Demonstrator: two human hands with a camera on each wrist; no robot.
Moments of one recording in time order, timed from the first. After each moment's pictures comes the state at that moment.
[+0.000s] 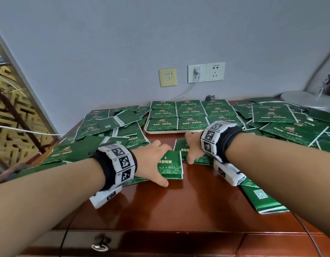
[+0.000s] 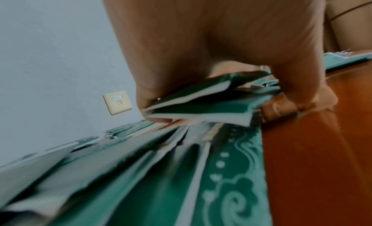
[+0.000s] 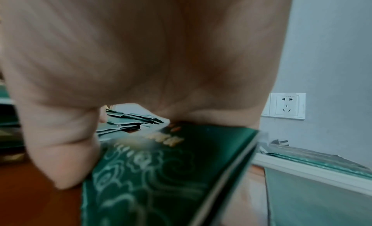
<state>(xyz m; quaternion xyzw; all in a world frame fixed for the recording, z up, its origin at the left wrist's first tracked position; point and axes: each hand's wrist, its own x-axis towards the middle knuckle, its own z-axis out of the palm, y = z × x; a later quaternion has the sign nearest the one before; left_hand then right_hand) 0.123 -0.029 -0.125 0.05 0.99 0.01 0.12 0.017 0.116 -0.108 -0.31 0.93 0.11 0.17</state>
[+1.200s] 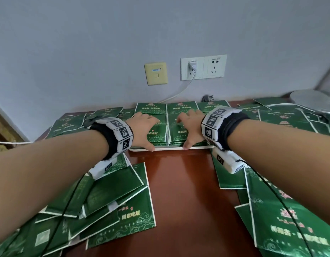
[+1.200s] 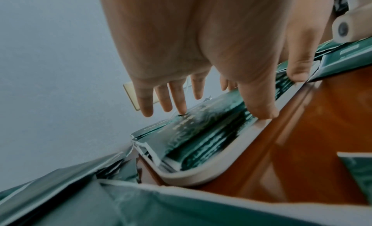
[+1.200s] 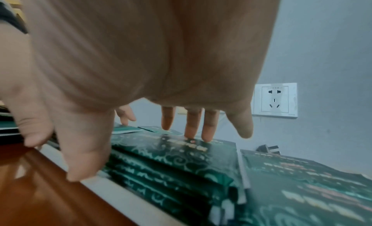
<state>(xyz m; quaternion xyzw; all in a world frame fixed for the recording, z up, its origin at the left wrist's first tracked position) -0.055 -0.090 -0.107 0.01 1.00 -0.07 0.06 -0.122 0.094 -0.099 -0.32 0.94 0.08 0.07</state>
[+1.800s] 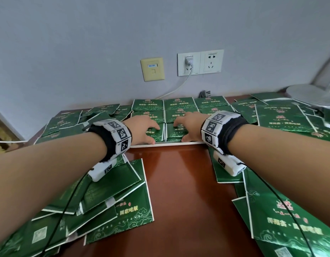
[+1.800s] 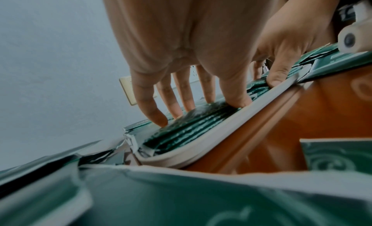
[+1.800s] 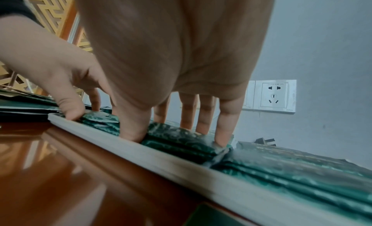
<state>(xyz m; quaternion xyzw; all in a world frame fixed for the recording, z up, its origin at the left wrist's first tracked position) -0.050 -0.085 -0.113 0.04 1.00 -0.01 0.06 -0.122 0.102 -0.111 -0.36 0.93 0.07 0.07</state>
